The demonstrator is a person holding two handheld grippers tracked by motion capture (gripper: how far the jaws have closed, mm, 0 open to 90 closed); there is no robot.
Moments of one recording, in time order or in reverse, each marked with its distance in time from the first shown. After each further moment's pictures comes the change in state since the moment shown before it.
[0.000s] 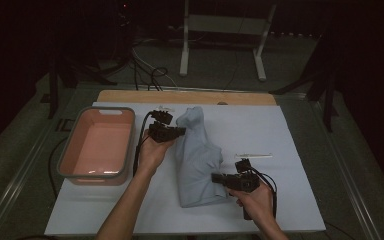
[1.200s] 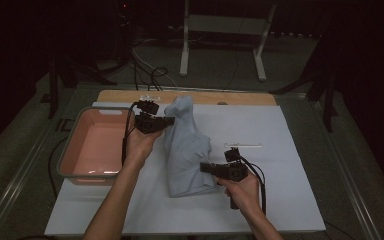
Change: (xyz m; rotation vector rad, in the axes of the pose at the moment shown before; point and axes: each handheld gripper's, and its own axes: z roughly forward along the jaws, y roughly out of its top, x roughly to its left) left arm 0.017 0.019 -0.039 -0.059 0.029 -0.009; right arm 0.018 0.028 0.020 -0.041 0.043 0.032
